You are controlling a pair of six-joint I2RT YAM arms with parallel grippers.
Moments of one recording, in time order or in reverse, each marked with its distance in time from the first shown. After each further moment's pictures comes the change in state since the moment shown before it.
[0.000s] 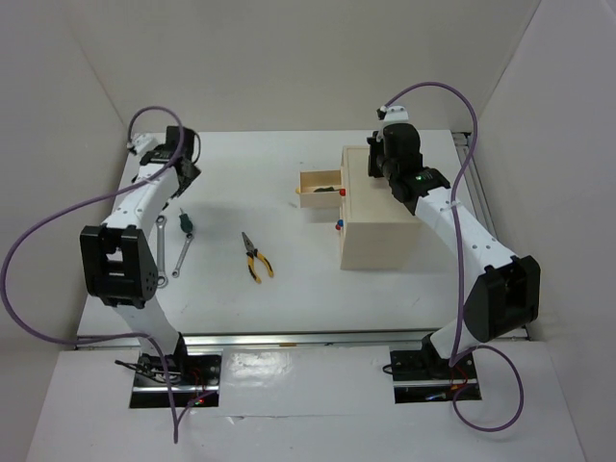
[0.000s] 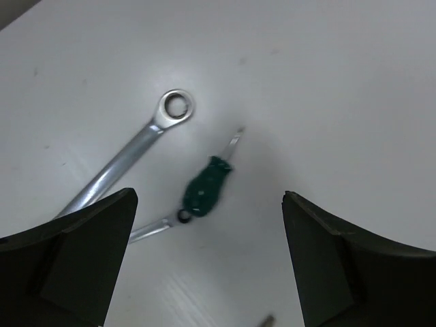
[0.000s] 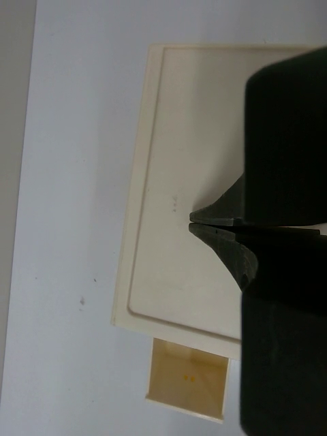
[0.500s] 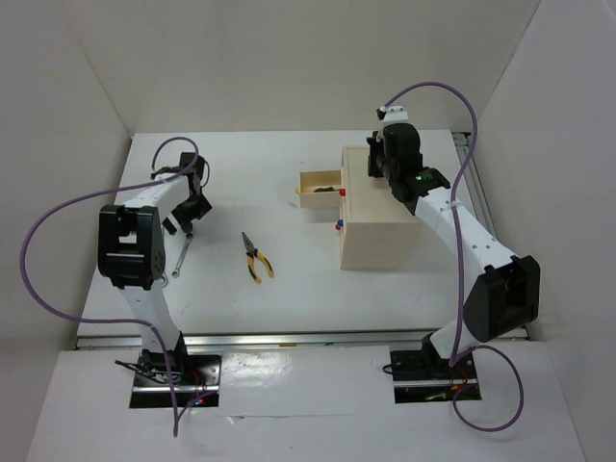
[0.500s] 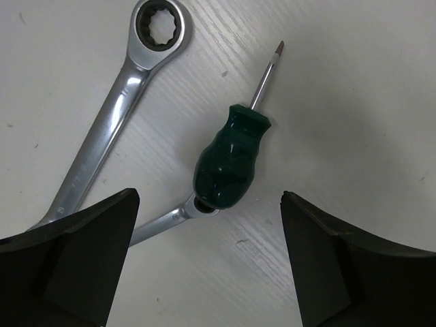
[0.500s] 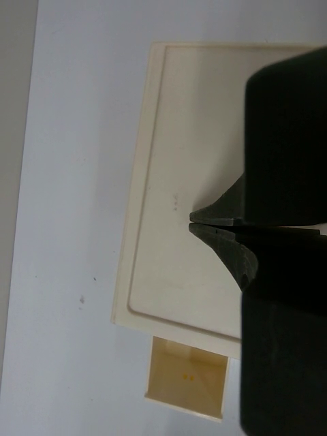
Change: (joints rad) left arm 0.051 0.145 -0.150 -0.027 0.126 0.108; right arm 0.000 0.000 0.000 0.002 -0.006 -0.004
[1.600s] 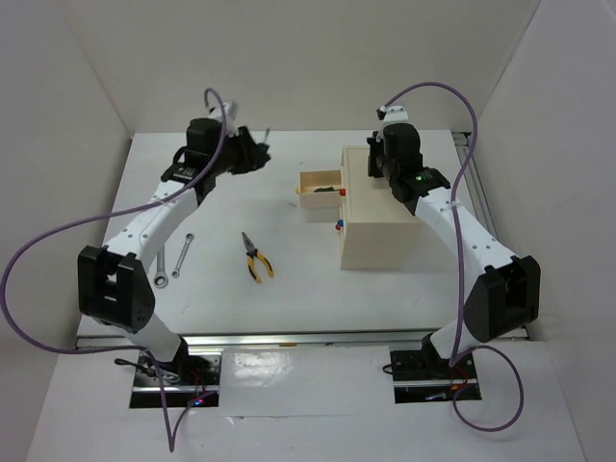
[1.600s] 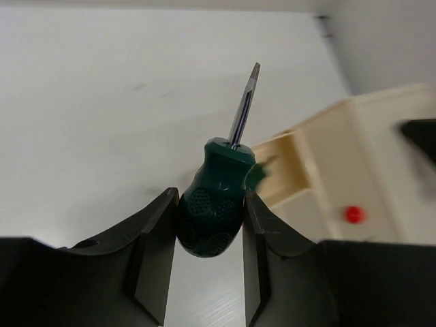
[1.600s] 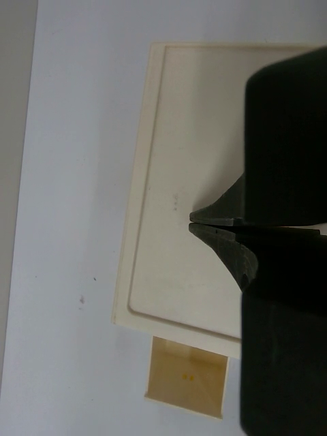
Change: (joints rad) left arm -0.205 -0.299 -0.030 0.563 0.696 0.327; right arm 0.000 -0.003 -0.001 0.000 0.002 0.000
